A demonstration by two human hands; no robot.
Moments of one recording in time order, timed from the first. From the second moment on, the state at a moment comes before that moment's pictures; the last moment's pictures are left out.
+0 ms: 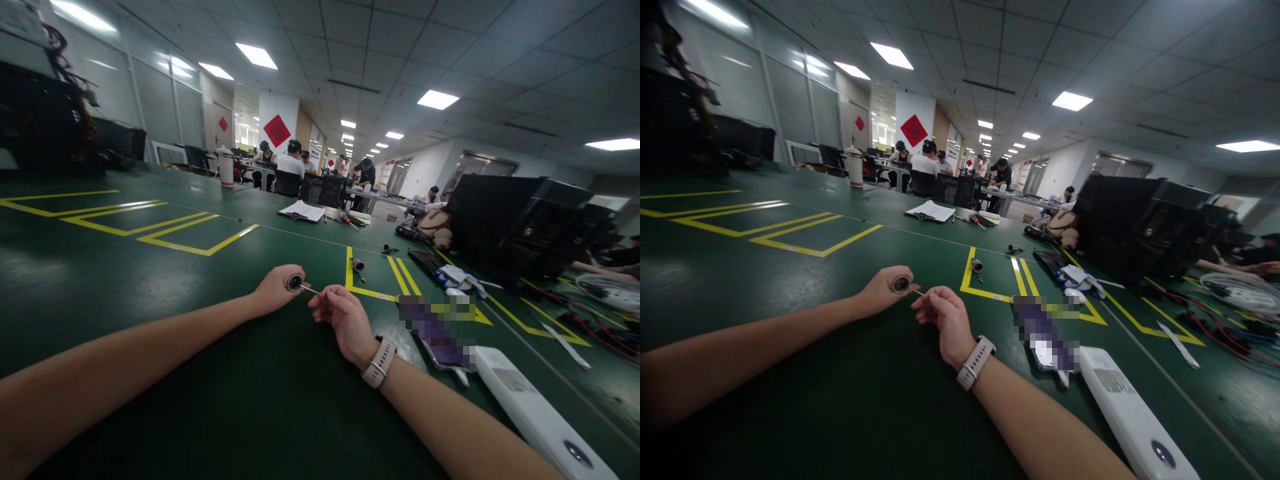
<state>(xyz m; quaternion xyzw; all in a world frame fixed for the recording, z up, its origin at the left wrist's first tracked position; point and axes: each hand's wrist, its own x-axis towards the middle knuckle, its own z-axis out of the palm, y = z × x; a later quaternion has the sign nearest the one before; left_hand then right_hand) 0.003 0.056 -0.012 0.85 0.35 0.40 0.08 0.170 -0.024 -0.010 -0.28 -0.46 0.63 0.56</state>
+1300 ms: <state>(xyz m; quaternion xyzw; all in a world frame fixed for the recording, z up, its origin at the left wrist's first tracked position) 0.002 0.056 -0.013 0.85 0.32 0.39 0.12 0.173 -0.022 -0.007 -0.28 -0.45 0.65 0.54</state>
